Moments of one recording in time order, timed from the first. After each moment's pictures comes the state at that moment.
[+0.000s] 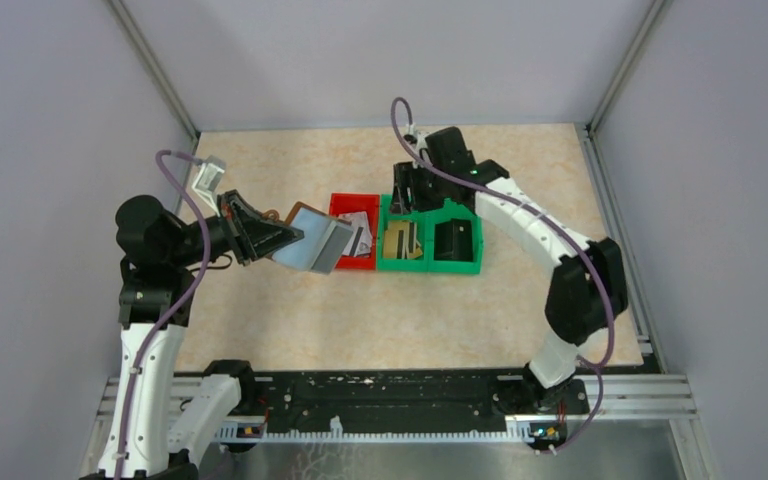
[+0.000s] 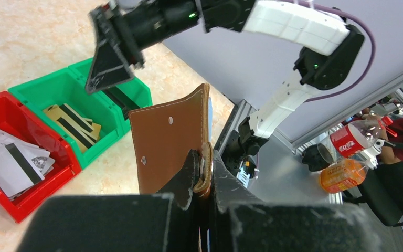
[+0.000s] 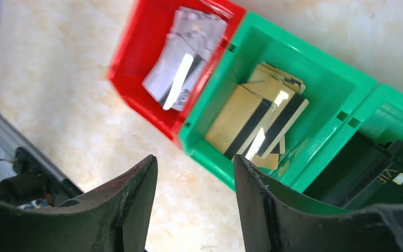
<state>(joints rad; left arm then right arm) -0.04 0.76 1.01 -0.22 1.11 -0.57 0.53 1.74 1.47 -0.57 -0.28 0.29</state>
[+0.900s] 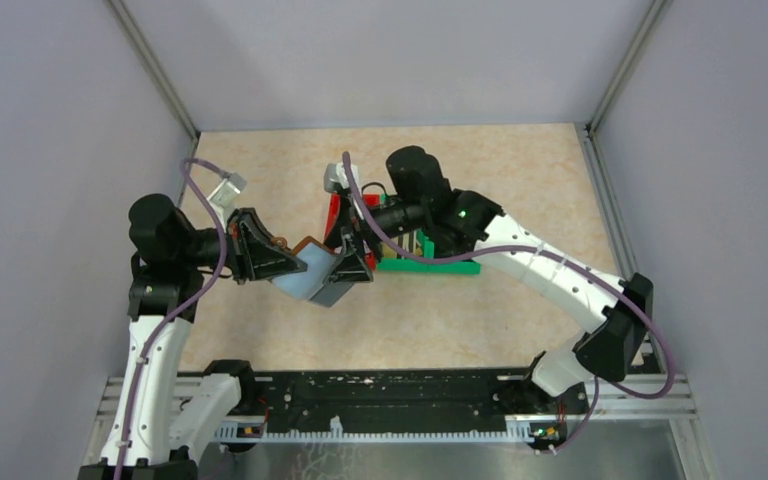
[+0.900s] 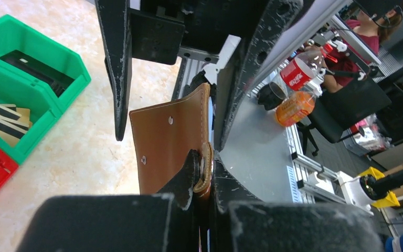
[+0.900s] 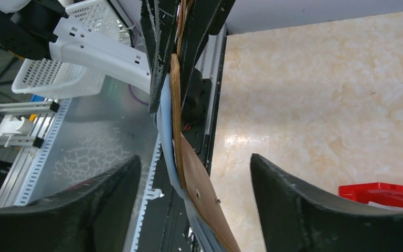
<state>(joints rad) -0.04 0.78 0.94 -0.17 1.44 -0.54 0.91 1.47 1.49 -0.37 -0.84 -0.01</state>
